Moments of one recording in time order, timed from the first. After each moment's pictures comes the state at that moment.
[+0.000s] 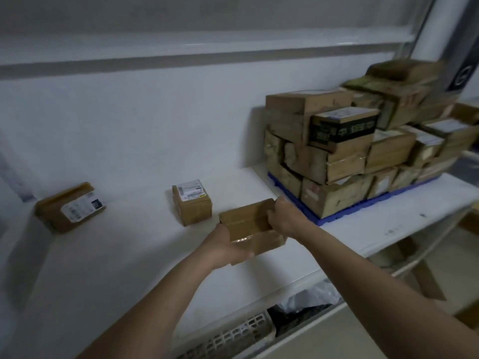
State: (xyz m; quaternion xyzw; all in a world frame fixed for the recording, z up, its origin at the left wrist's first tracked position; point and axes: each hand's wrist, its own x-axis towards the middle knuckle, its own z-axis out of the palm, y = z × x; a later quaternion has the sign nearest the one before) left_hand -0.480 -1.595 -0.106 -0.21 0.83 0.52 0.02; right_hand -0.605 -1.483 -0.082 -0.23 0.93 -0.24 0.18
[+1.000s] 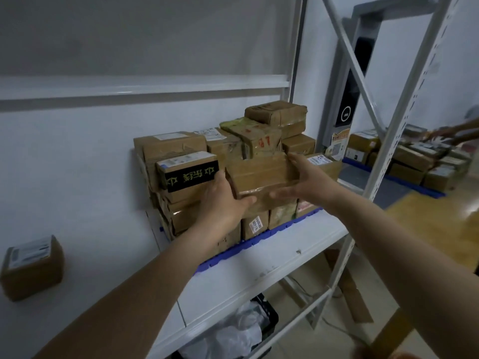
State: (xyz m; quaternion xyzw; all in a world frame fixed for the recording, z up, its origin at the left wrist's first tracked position) left_hand -0.744 -1.327 0.014 -0.16 0.87 0.41 -0.20; right_hand -0.848 -1.162 0.041 -0.29 0.82 -0.48 0.09
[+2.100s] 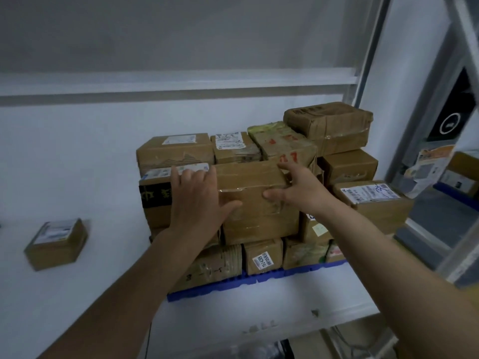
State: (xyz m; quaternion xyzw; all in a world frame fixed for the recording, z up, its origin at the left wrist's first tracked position) left_hand -0.836 -1.347 0.014 -0.33 0.91 -0.06 -0.24; right_hand -0.998 -1.224 0.028 -0.40 0.79 -0.45 0.13
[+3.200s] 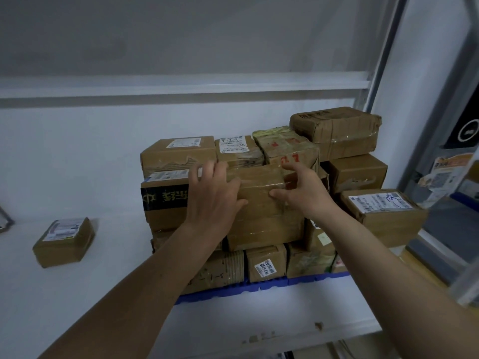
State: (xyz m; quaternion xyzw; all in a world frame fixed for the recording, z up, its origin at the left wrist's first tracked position) left_hand -0.862 -1.349 0.012 -0.27 0.90 -0.20 -0.27; right_hand -1.010 -1.236 0.021 -0.39 0.79 -0.47 0.06
